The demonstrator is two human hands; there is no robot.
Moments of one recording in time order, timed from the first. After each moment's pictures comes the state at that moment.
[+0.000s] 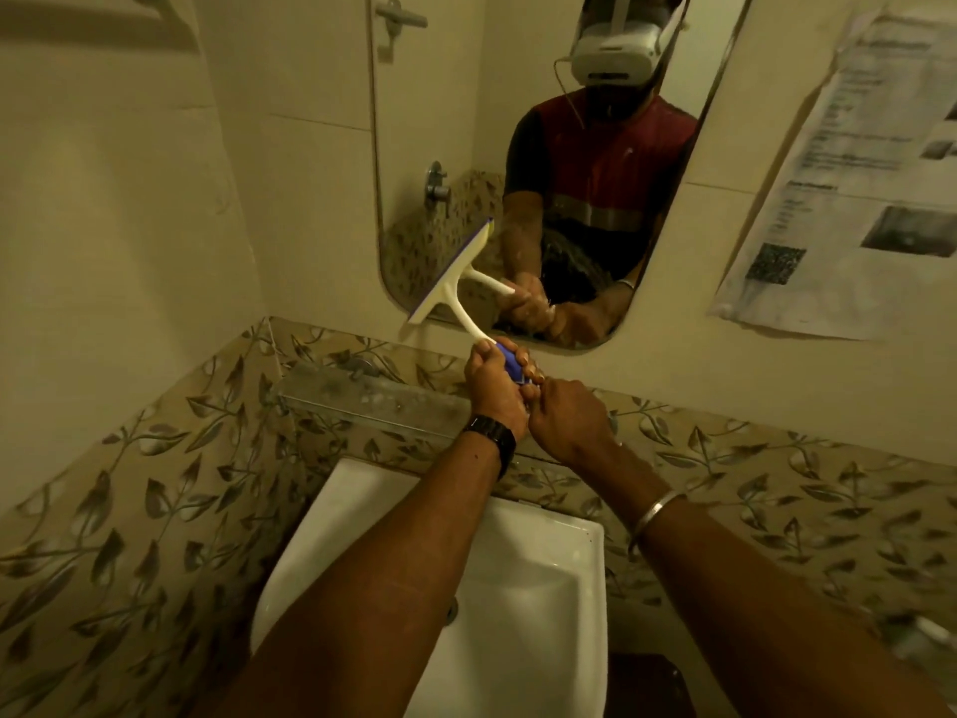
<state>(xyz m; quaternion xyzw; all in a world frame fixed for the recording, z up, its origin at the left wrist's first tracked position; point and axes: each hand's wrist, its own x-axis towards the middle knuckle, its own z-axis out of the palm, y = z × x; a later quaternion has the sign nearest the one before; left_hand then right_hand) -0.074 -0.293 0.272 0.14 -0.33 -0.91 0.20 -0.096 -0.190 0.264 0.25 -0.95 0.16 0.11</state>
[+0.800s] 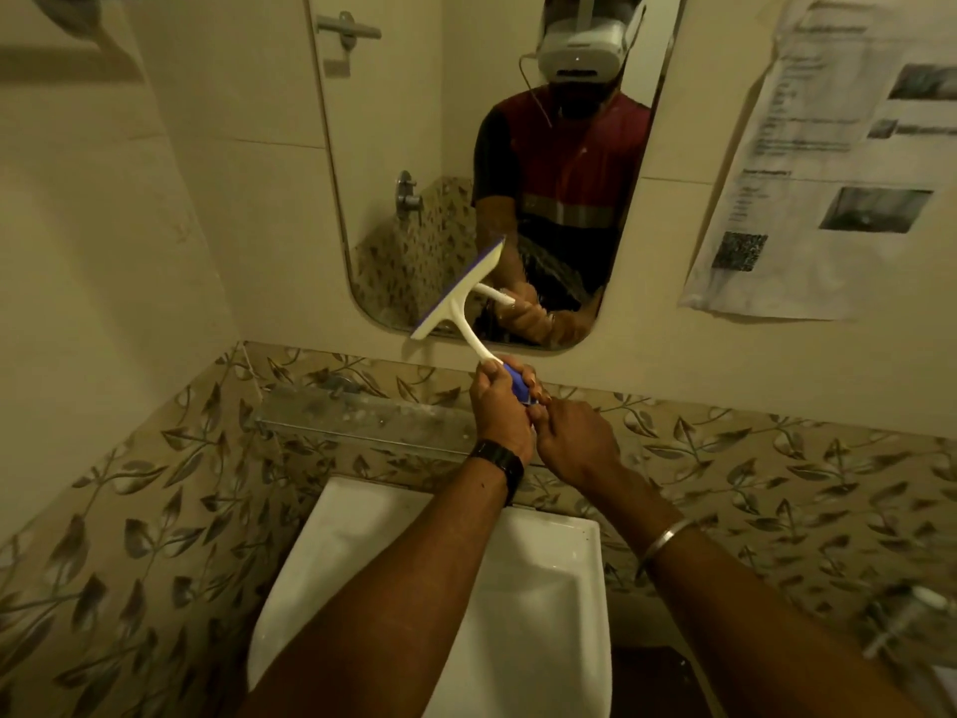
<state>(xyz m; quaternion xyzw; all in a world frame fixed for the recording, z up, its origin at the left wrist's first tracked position) -0.067 -0.257 0.267 0.12 -0.39 -0.89 0.19 -0.093 -0.155 0.242 0.23 -0.95 0.18 0.11</state>
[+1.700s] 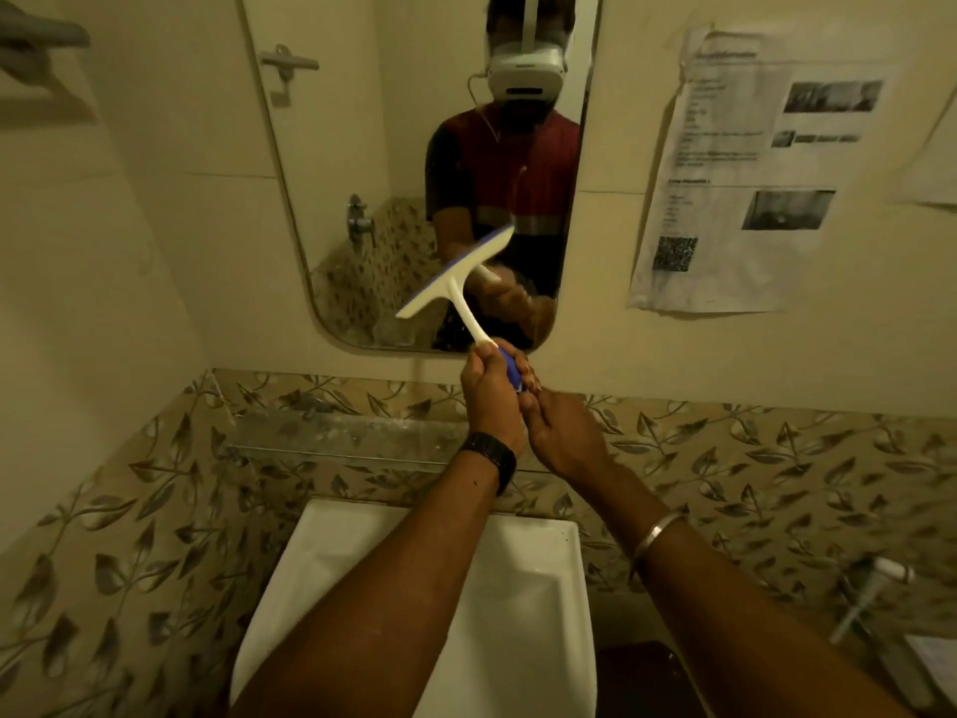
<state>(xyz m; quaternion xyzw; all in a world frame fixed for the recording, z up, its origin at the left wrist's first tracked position) -0.061 -0.225 0.307 0.07 -0.43 -0.87 0.21 -0.092 -0.128 0.256 0.26 -0.90 0.31 0.17</state>
